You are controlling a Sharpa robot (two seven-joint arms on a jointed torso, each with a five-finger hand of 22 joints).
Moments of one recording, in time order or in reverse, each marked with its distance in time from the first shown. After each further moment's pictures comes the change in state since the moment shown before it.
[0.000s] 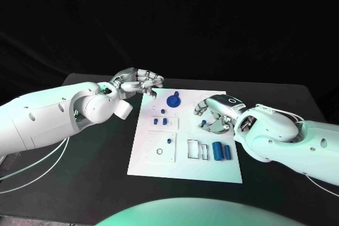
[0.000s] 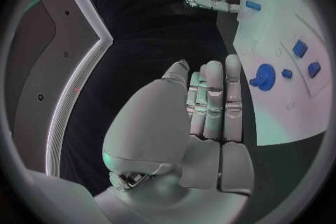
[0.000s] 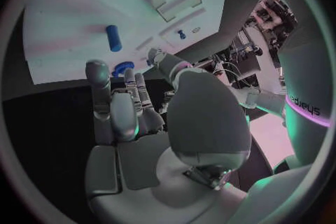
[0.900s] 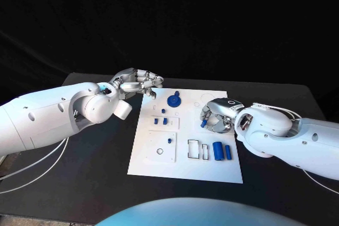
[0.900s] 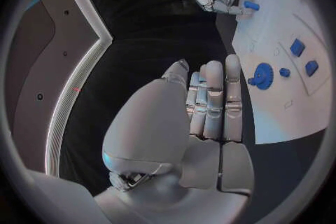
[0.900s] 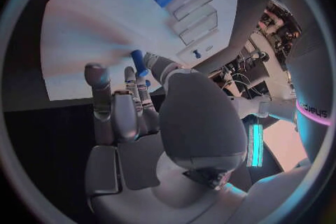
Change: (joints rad) left arm 0.000 -0.003 -0.001 0.001 0.000 0.004 -0.003; left_hand -0.004 -0.004 0.006 0.000 -0.004 0.000 0.000 0.004 -0.001 0.000 0.000 0.000 -0.001 0.000 0.000 0.000 -0.001 0.000 0.000 0.000 -0.004 -0.001; right arm -0.003 0.034 -0.006 -0.091 0.020 0.128 -0.031; right_hand 0.091 0.035 0.013 0.084 -0.017 0.073 0.000 0.007 -0.043 0.044 -0.012 0.063 -0.029 0.011 -0.012 0.020 0.005 0.000 0.040 -0.018 0.032 0.050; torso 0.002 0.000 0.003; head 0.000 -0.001
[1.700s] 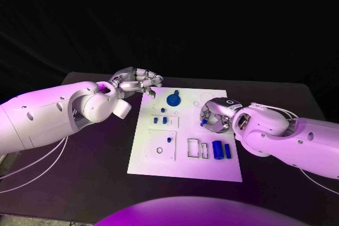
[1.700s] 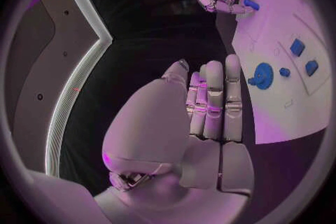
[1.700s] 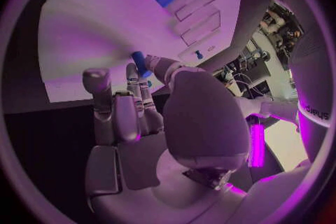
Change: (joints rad) left arm 0.000 -0.002 0.000 0.000 0.000 0.000 0.000; left_hand 0.000 0.000 0.000 0.000 0.000 0.000 0.000 0.000 0.000 0.000 0.000 0.000 0.000 0.000 0.000 0.000 0.000 0.000 0.000 0.000 0.000 0.000; right arm -0.010 0.014 -0.001 -0.015 -0.001 -0.019 -0.011; right_hand -0.033 -0.033 0.124 0.017 -0.003 0.049 -0.021 0.028 0.012 0.093 -0.021 0.000 0.002 0.009 -0.009 0.019 0.019 0.000 0.045 -0.013 0.059 0.051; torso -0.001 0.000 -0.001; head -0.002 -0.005
